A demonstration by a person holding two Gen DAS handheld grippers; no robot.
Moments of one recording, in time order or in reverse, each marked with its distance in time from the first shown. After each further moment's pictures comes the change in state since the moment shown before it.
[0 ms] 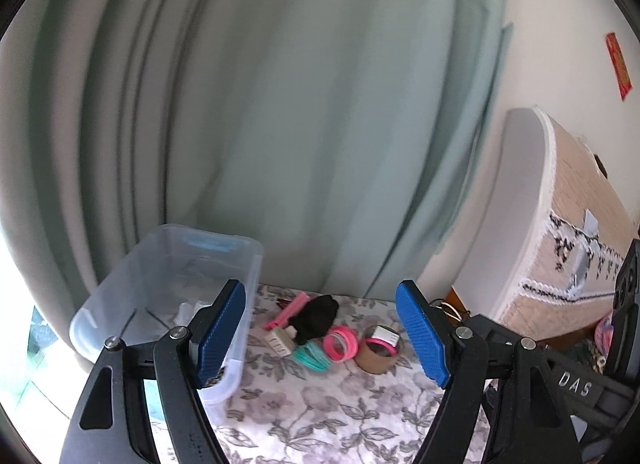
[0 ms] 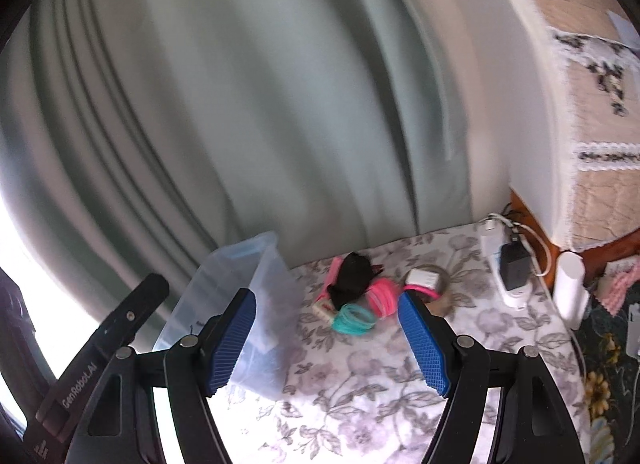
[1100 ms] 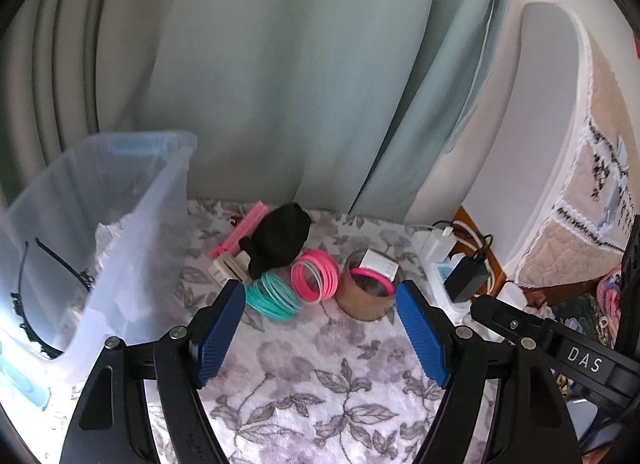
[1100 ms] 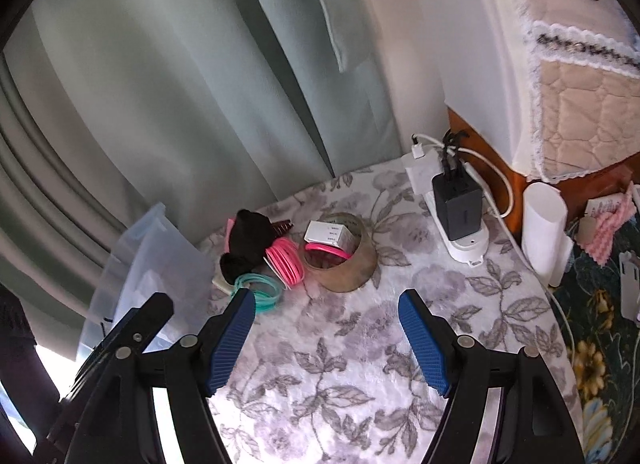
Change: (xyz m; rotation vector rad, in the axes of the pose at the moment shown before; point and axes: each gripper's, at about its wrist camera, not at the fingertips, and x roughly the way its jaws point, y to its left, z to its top) left arm 0.135 -0.031 -0.076 0.017 0.293 -0.031; right arm 0.090 -0.103 -0.024 0.114 0.201 -0.156
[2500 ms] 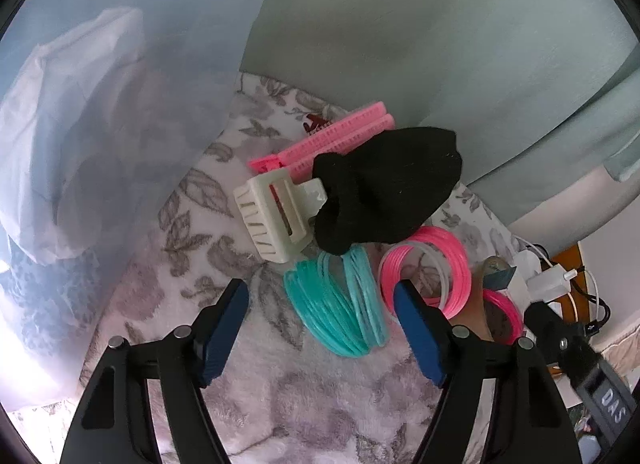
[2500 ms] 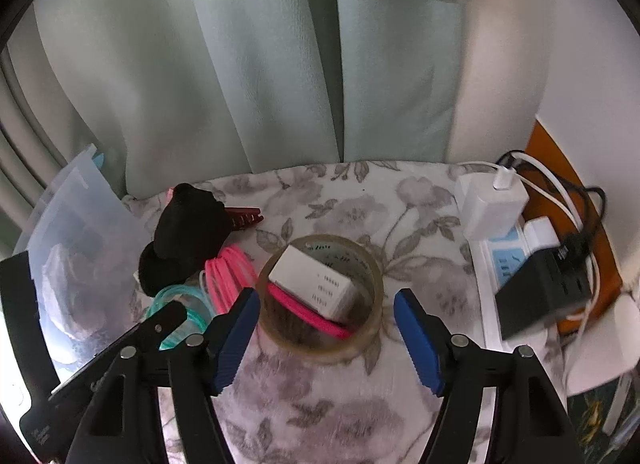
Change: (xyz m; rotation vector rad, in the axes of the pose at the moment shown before) left arm 0.142 0.072 -0.014 -0.391 0.235 0.154; right arm 0.138 0.015 0.049 -0.262 0.129 -0.100
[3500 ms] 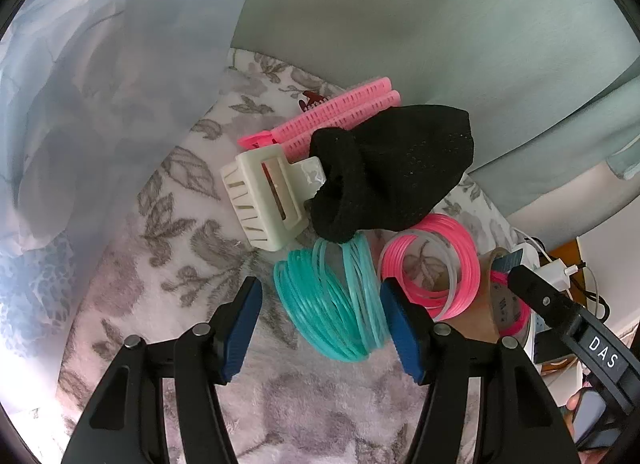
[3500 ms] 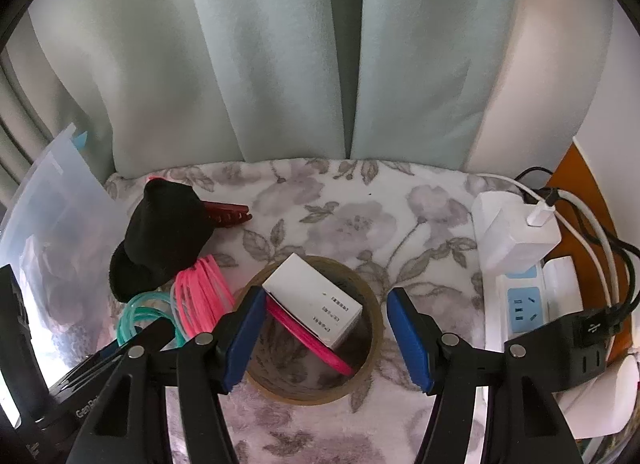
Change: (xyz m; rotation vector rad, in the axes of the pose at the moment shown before) left arm 0.009 0.004 0.006 -0.015 0.046 -0.042; right arm 0.032 0.000 0.020 -0.077 0.069 -0.003
